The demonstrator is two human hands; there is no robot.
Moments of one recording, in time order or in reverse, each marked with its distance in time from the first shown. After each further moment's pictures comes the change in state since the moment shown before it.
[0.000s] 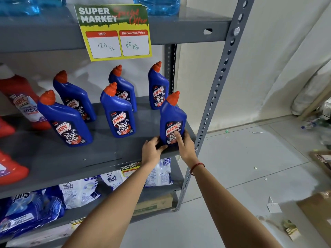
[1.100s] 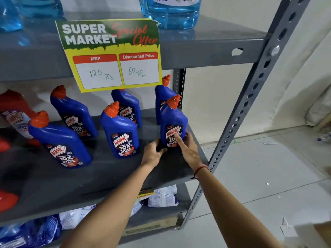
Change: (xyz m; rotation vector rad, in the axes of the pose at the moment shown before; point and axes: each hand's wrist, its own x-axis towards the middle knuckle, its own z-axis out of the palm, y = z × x) left_hand 0.090 -0.009 -0.016 -0.064 -0.103 -0.063; right_hand 0.088 0.002 0.024 0.090 -0.064 0.063
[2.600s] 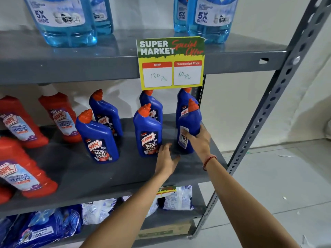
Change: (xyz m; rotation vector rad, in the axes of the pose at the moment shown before) left_hand -0.041 -0.008 -0.022 0.061 0.189 0.033; right_hand -0.011 -0.062 0.042 -0.261 0.169 -0.159
